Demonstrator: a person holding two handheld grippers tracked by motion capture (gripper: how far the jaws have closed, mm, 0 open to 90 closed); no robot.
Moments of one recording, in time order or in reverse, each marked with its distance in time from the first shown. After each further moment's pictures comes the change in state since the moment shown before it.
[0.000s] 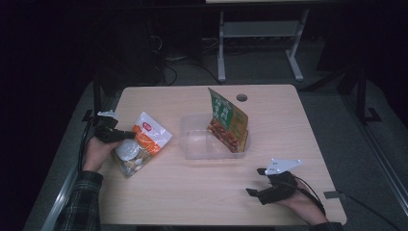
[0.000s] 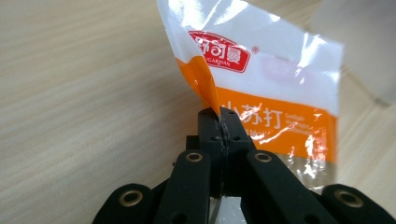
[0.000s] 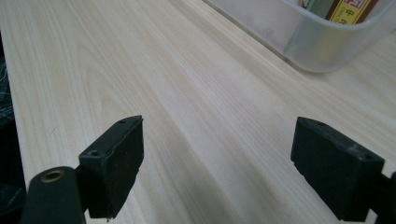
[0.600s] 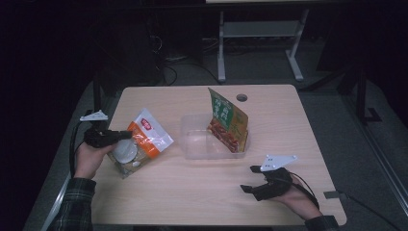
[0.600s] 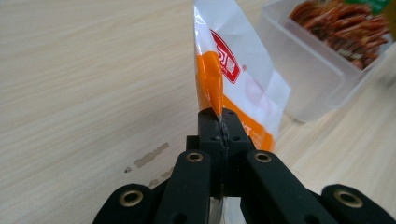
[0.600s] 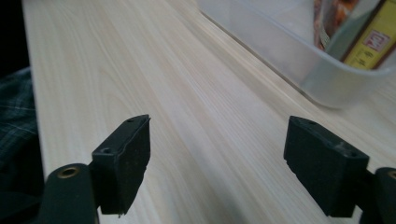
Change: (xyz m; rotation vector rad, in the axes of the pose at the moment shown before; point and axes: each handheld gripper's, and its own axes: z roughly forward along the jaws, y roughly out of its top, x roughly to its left) left arm -0.042 -0.004 -0.051 -0.166 -0.050 0.034; right arm 0.004 0.018 0.003 -0.031 0.051 -0.018
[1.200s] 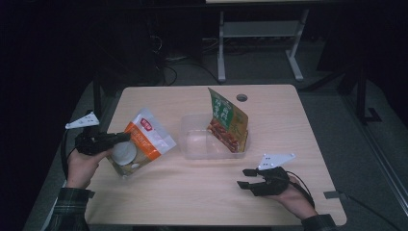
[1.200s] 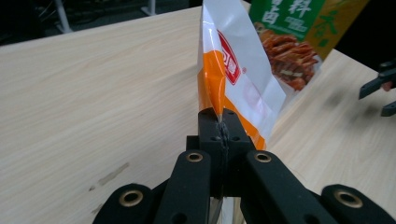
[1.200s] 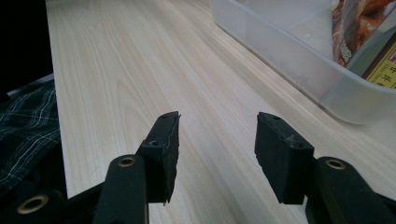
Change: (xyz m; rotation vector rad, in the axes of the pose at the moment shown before) left arm -0.049 0.009 -0.034 -0.095 -0.051 0.079; right arm 0.003 0.007 0.003 -0.020 0.055 0.011
